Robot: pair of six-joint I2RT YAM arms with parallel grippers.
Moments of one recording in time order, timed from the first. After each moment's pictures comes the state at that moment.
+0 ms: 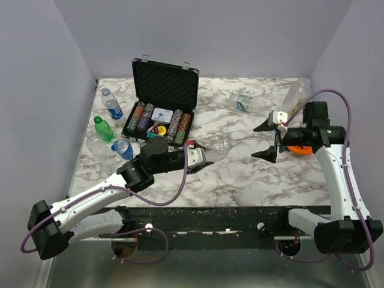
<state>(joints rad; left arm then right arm) -0.94 0.98 0.78 0.04 0.38 0.38 -0.04 1.11 1.19 -0.99 -1.08 -1.09</state>
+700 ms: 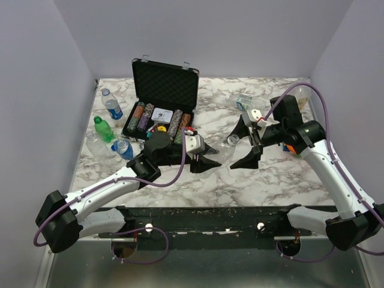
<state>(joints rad) -0.84 1.09 0.74 0.35 0.65 0.02 0.39 1.18 1.27 -0.90 -1.27 -0.79</state>
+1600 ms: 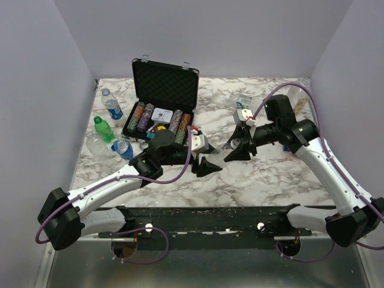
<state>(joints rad) -0.84 1.14 0.77 0.28 0.66 0.02 0.45 1.21 1.28 -0.86 -1.13 -0.71</state>
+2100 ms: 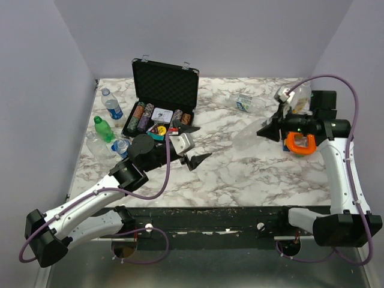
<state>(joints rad) -0.84 0.91 0.76 0.21 0.35 0.20 0.02 1.17 1.29 -0.91 -0.99 -0.63</state>
